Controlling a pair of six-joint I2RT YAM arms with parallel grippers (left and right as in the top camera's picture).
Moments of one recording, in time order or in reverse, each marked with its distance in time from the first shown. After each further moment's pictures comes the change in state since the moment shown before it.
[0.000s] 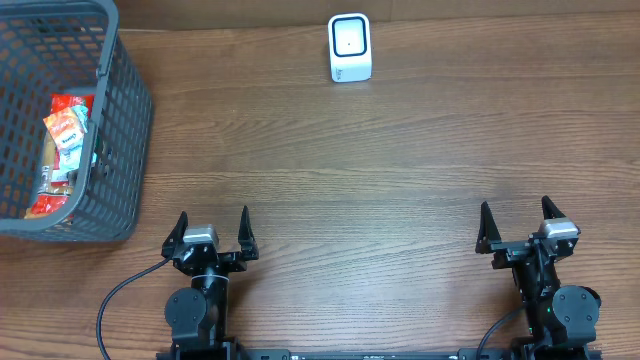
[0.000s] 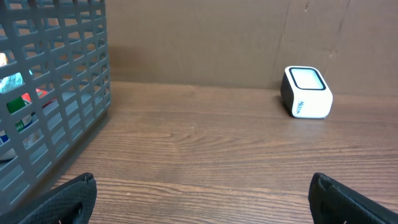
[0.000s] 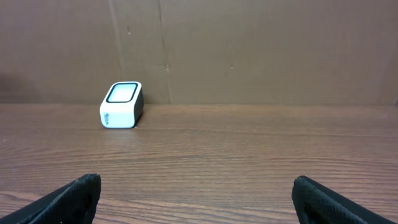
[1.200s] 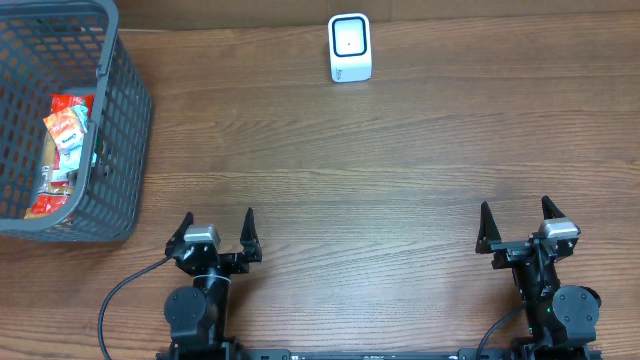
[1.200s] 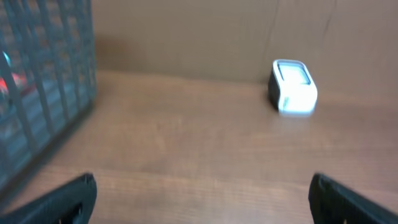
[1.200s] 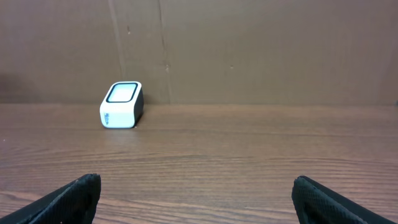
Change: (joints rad) left arm 0.000 0.004 0.023 -0.060 0.043 -0.043; right arm 0.000 0.000 0.000 0.001 0.000 0.000
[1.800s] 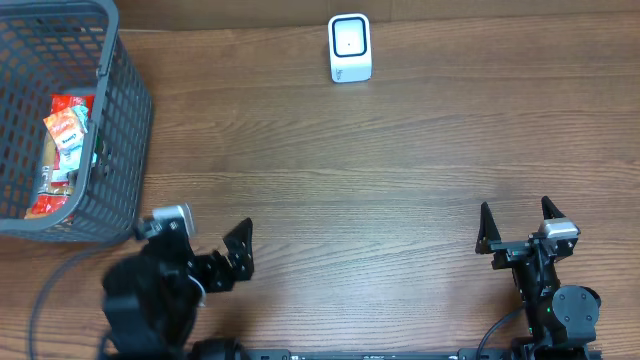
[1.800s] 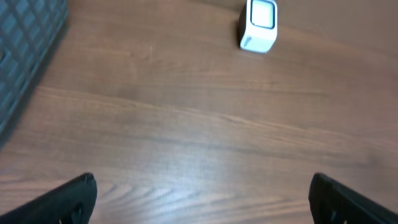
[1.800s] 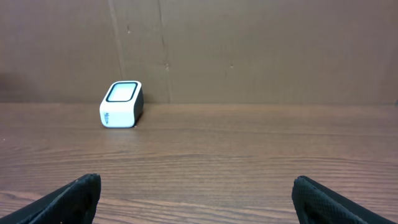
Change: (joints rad) left arm 0.000 0.544 0.948 -0.906 0.122 -0.108; right arm 0.000 -0.001 0.000 -0.005 0.000 0.000
